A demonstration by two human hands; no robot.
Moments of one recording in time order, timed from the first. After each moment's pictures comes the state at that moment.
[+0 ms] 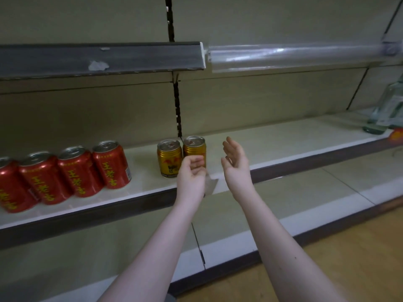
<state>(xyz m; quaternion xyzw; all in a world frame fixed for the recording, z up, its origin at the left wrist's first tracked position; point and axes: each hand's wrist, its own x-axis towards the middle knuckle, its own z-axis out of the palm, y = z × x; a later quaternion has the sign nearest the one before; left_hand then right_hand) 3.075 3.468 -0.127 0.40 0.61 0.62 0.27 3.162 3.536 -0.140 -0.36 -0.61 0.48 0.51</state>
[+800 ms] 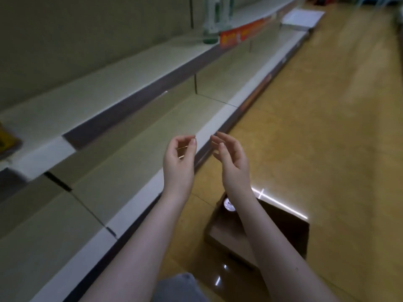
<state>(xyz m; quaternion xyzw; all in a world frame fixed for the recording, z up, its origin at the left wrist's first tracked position) 3.324 3.450 -0.214 0.56 0.47 0.52 0.44 3.422 3.419 -0.236 -0.51 -0.40 0.36 0.67</state>
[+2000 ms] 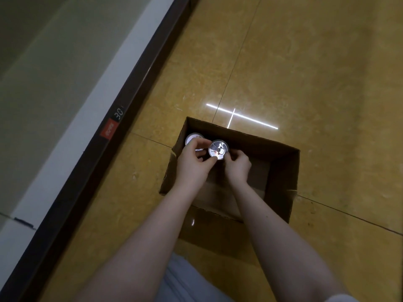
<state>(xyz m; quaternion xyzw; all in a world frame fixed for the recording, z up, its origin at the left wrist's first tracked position) 3.427 3.430 -0.455 0.61 0.50 0.19 0.59 3.530 3.387 -0.553 -0.87 -0.07 0.30 0.39</state>
